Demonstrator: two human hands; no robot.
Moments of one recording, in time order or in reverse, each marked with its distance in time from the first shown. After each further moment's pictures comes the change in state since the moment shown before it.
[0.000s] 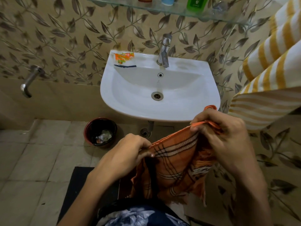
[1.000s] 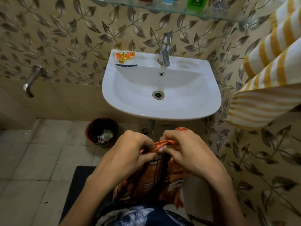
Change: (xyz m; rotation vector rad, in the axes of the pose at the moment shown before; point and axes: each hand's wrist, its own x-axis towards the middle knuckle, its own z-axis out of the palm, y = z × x) left_hand -0.017 0.019 -0.007 0.032 0.182 0.036; right_hand -0.009 -0.010 0.051 -0.232 -0.500 0.204
